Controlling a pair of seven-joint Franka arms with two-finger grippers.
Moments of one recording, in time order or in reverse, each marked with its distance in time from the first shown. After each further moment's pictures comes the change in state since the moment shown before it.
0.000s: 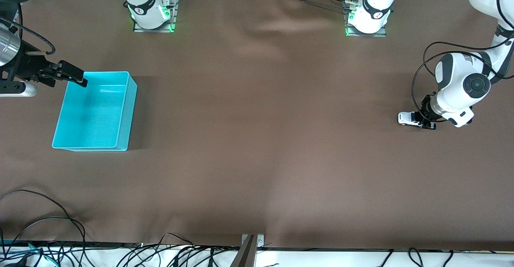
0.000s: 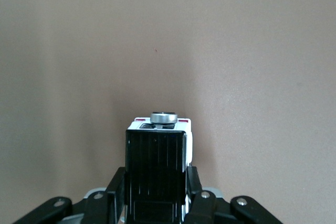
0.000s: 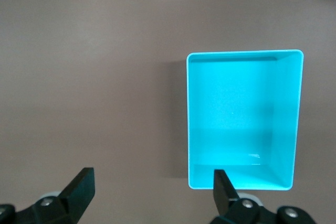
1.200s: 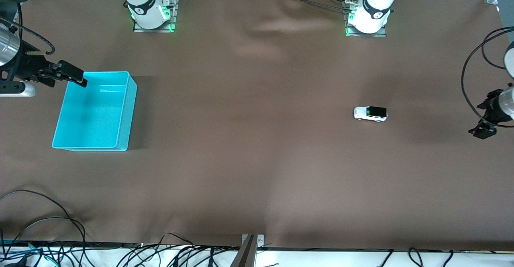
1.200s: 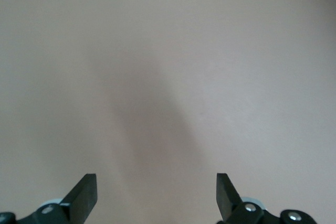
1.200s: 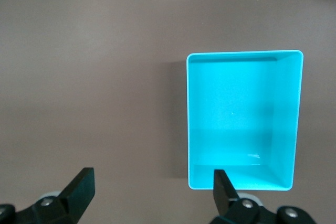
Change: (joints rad) left arm 0.067 -0.103 -0.093 0.492 -0.109 -0.567 0.562; right arm 0.000 0.000 0.000 0.001 0.000 0.001 0.000
